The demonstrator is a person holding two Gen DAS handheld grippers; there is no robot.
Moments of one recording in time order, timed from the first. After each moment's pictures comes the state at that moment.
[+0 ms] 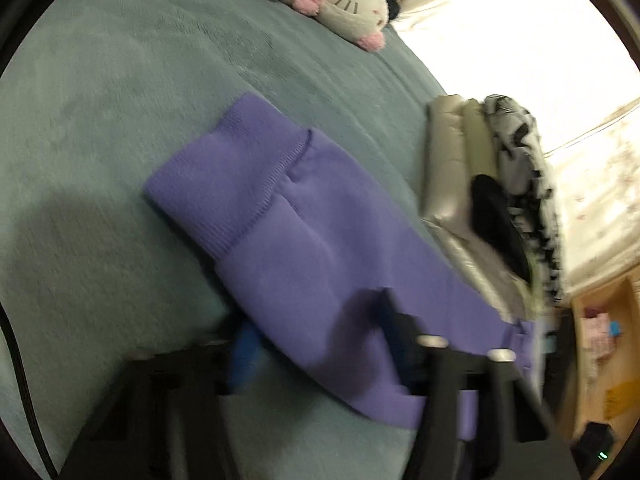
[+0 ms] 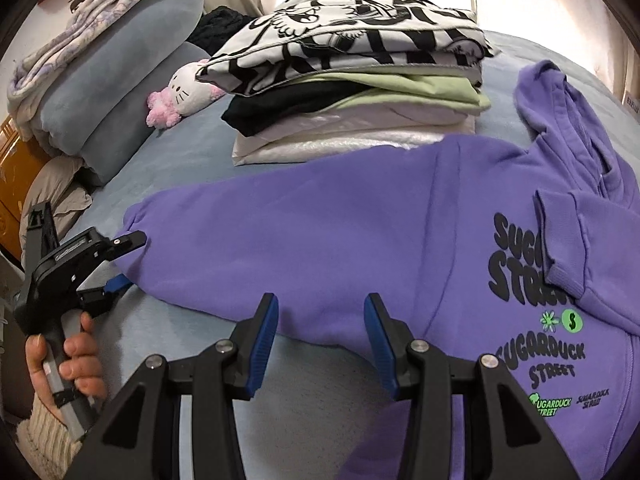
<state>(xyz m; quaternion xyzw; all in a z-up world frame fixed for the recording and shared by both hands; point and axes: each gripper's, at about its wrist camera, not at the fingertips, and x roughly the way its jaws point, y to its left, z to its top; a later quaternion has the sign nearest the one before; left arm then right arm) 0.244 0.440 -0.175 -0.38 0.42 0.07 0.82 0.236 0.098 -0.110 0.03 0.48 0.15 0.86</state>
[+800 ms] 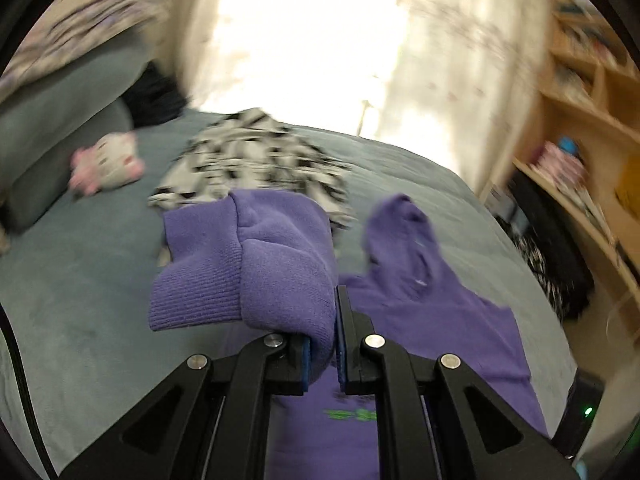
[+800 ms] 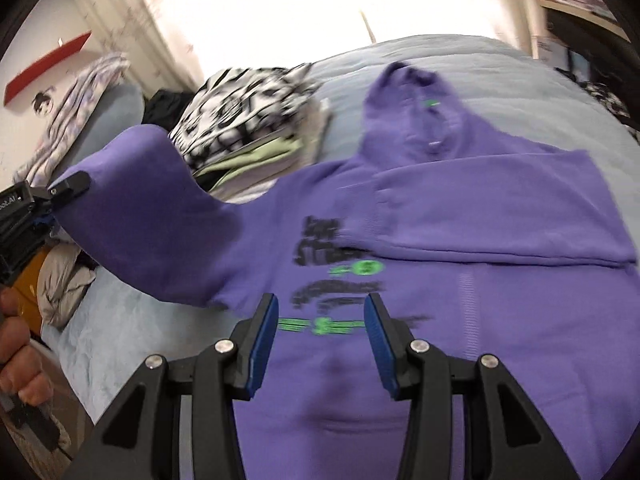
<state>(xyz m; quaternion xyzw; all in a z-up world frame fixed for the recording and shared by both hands) 0.181 0.120 0.054 -0.09 0.32 -0.09 0.94 0.141 -0.095 -0.044 0.15 0.42 0.06 0.89</state>
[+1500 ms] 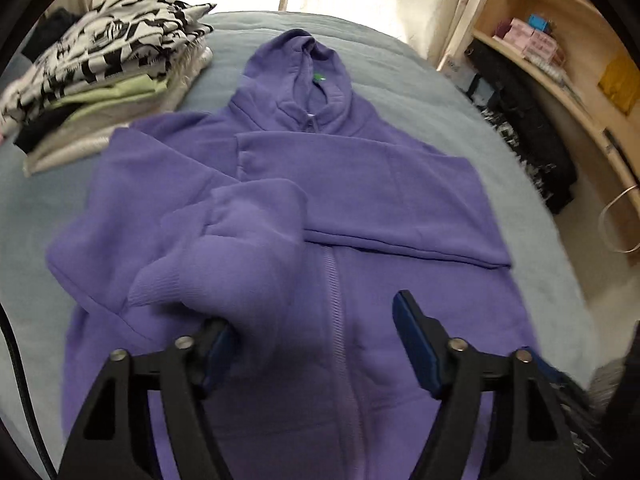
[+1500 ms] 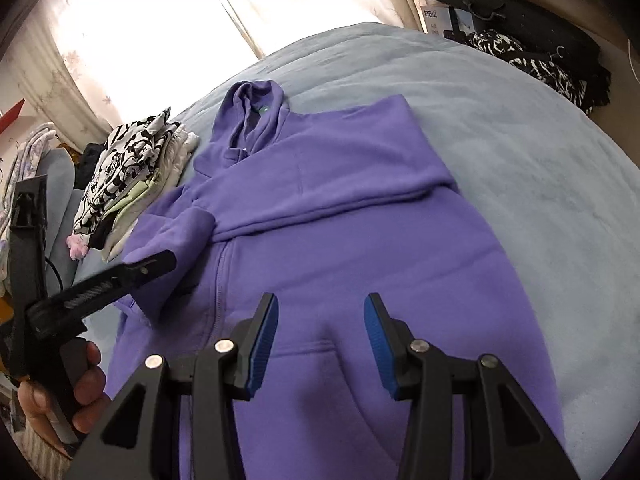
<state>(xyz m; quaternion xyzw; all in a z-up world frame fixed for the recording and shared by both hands) 0.169 -0.065 -0.079 -0.05 0.49 -0.19 0.85 0.056 -0.278 -0.082 0.21 0.42 -0.05 0.88</state>
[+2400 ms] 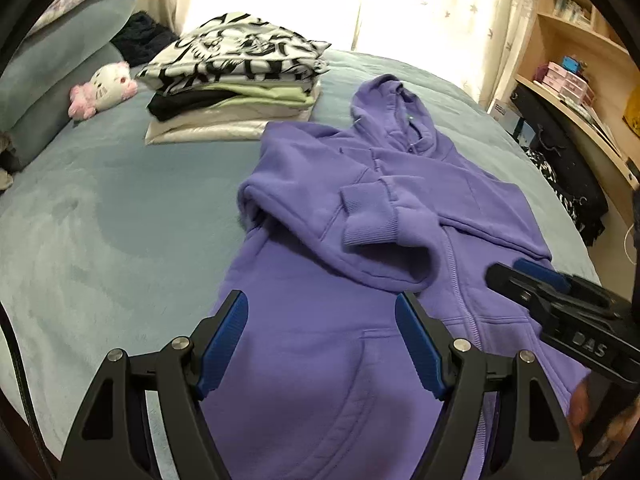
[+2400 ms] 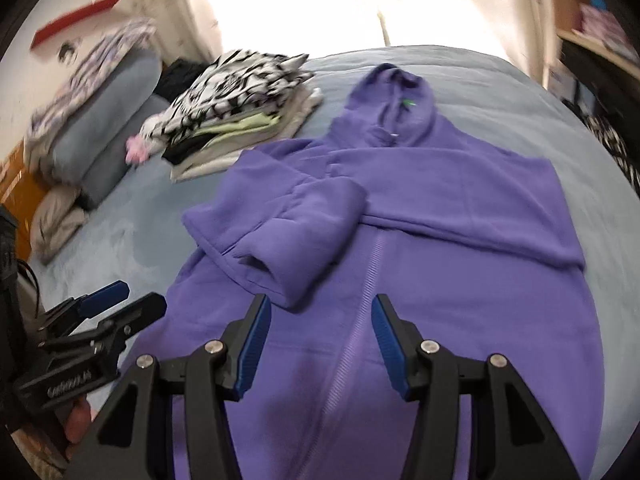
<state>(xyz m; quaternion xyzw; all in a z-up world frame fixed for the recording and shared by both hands) 0.081 0.076 -0.068 -0.06 0.43 -0.08 0.90 0.094 -0.139 -0.056 0.05 0.44 0.10 0.89</state>
